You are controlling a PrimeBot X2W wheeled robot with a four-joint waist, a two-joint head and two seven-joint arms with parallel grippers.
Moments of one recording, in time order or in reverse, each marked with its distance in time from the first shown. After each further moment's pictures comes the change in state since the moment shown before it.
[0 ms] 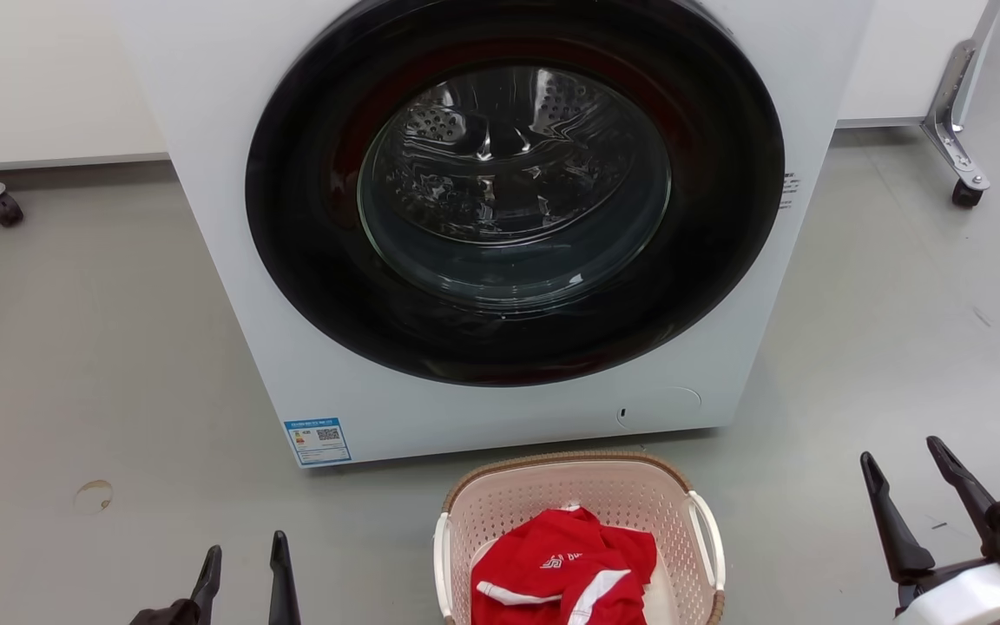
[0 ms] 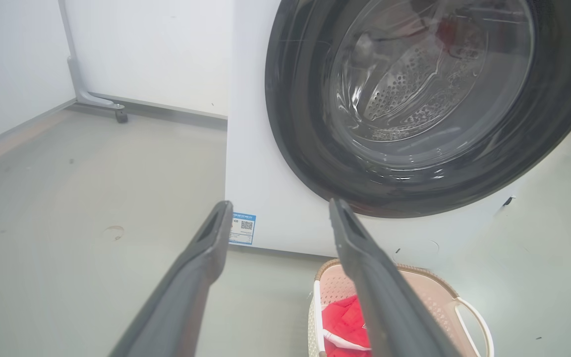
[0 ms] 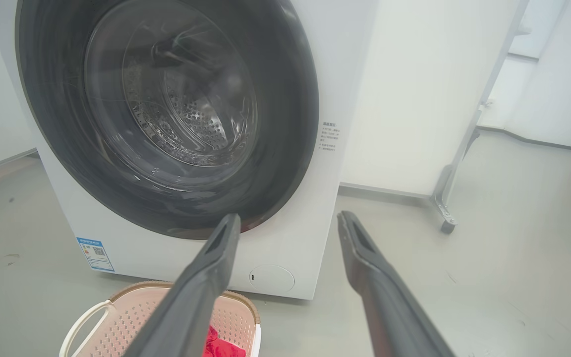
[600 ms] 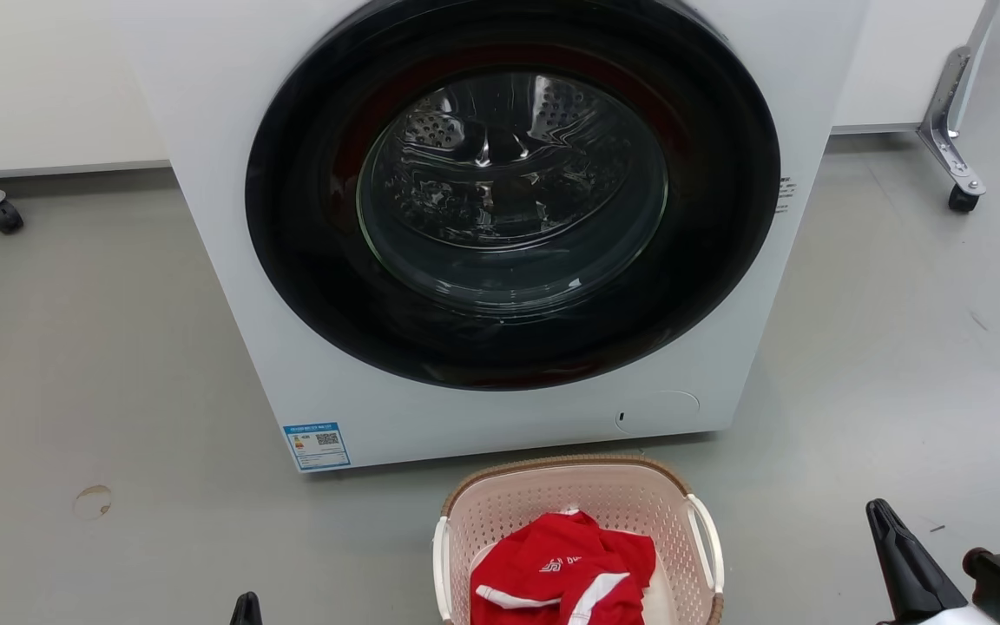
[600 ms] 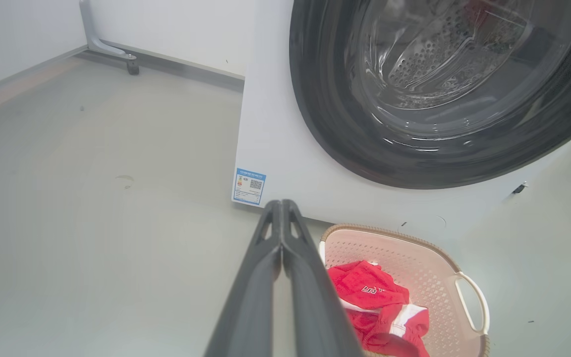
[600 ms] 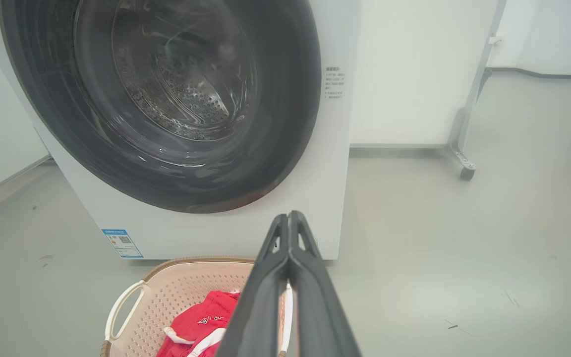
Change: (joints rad) left arm 0.054 -0.019 0.007 0.044 -0.047 0.015 0.019; right arm 0.059 0.069 0.004 0.048 0.060 -0.001 0.010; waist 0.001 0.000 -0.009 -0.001
